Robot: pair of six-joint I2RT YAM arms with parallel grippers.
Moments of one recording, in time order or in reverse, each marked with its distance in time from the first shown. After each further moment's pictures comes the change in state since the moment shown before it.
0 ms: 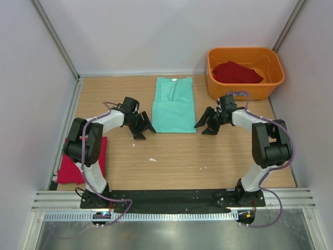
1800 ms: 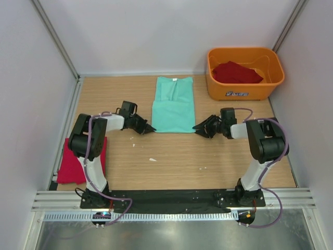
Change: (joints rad) left arm 0.040 0.091 -0.099 0.321 0.078 -0.485; right arm -0.041 0.061 -0.328 0.649 -0.085 0.468
